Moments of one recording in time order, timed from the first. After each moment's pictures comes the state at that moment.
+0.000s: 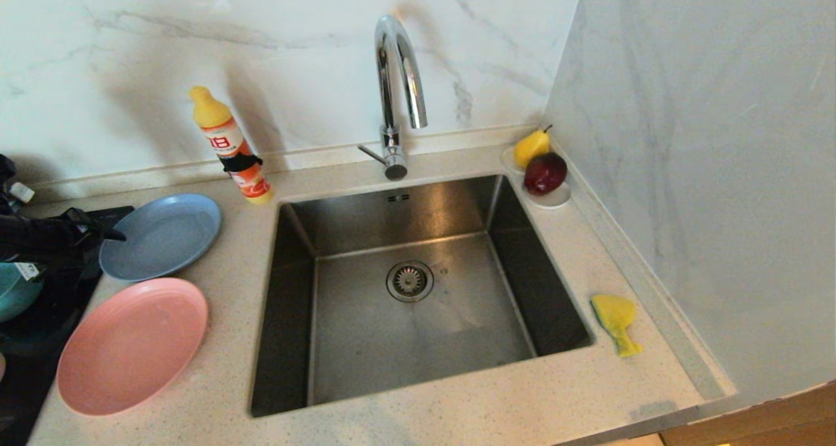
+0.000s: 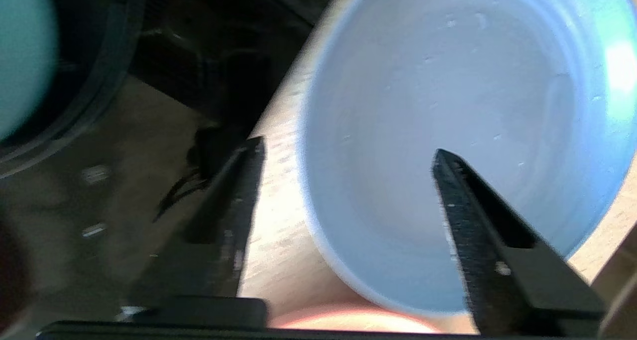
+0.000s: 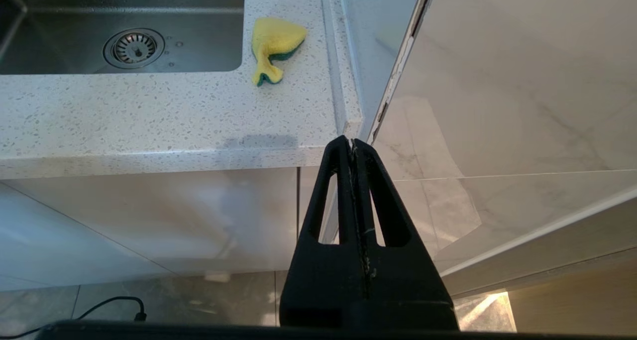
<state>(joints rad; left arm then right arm) 0.58 2.10 -1.64 0.26 -0.30 -0.37 0.00 0.00 0.00 0.00 0.03 -0.05</state>
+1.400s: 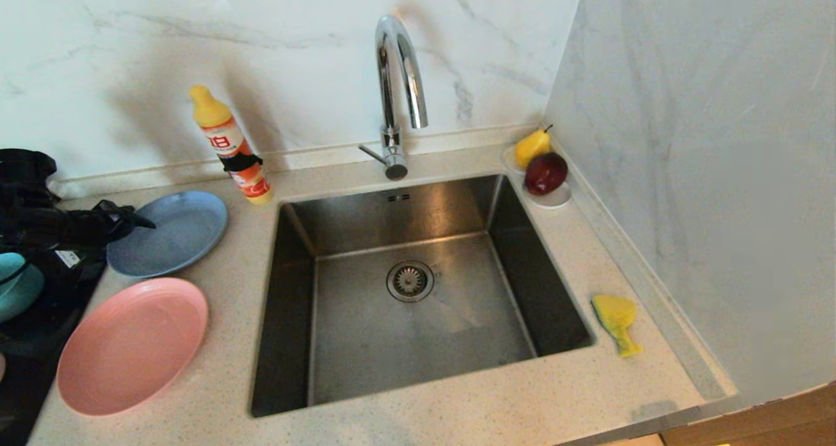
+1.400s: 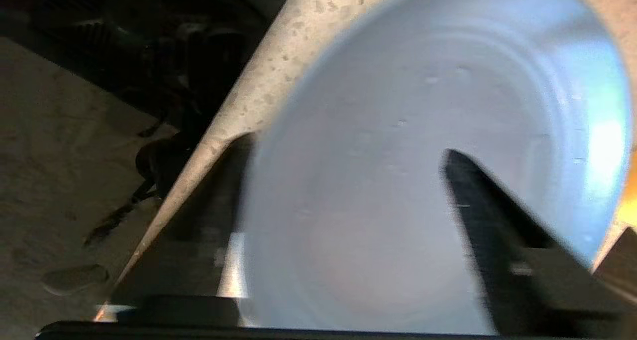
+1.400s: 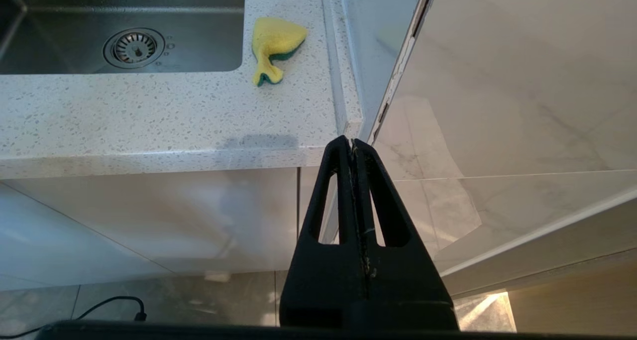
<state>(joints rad) 0.53 2.26 -1.86 0.30 -0.34 -0.47 0.00 0.00 0.00 0.00 0.03 -0.05</state>
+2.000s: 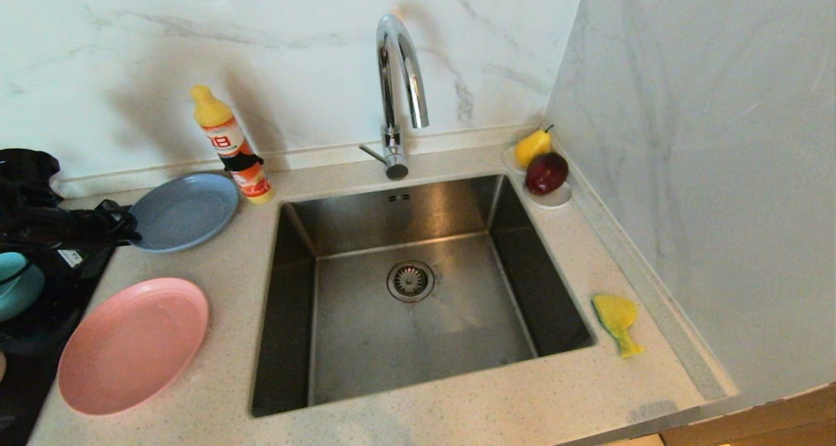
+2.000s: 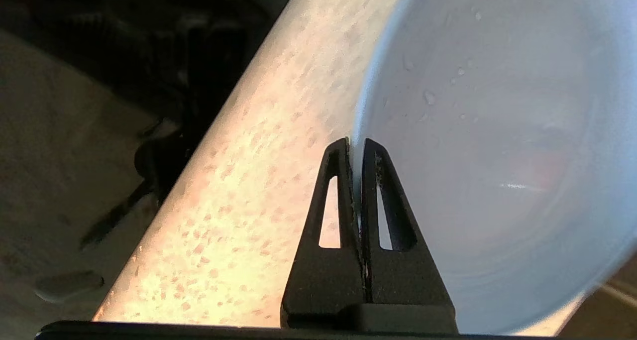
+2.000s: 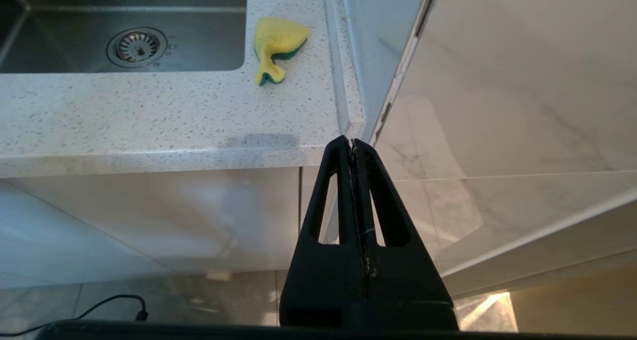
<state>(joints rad) 0.53 2.27 -1.90 0.33 -0.32 -0.47 0.00 0.00 0.00 0.00 0.03 -0.05</state>
